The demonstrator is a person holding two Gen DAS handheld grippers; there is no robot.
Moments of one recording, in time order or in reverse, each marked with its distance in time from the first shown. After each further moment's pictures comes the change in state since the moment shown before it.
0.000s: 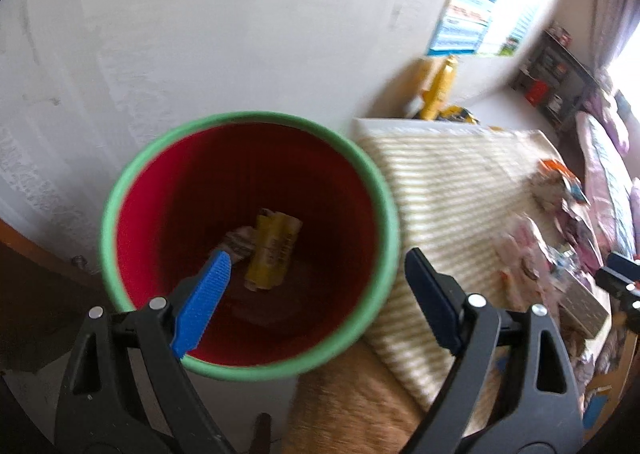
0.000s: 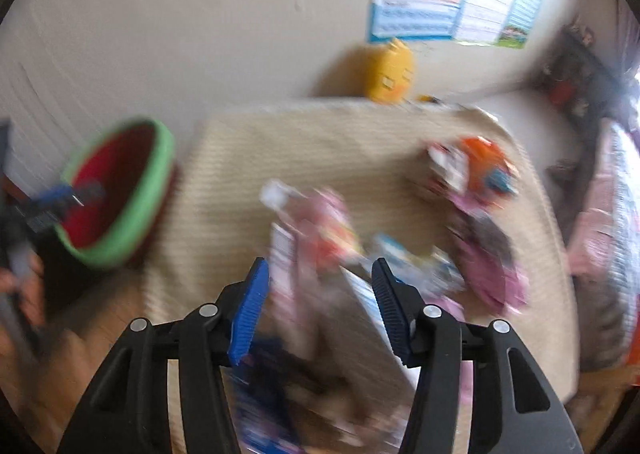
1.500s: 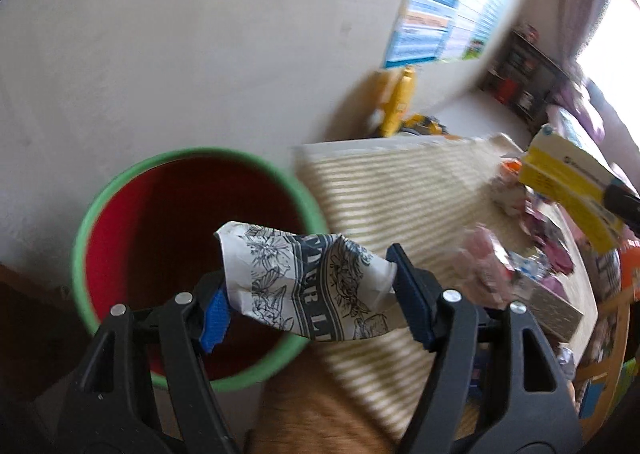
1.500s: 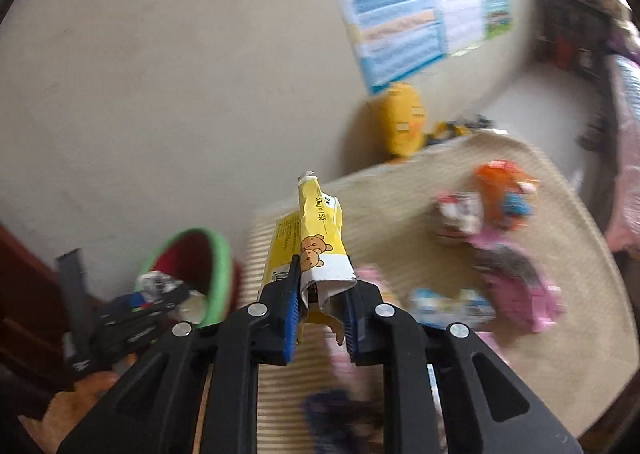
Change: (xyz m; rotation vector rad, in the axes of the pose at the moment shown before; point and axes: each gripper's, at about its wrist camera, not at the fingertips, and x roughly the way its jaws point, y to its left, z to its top) left arm -0.012 -0.015 0.014 0.036 -0.065 -0.055; right arm -0.044 -0.022 0.041 0.258 -0.208 0.302
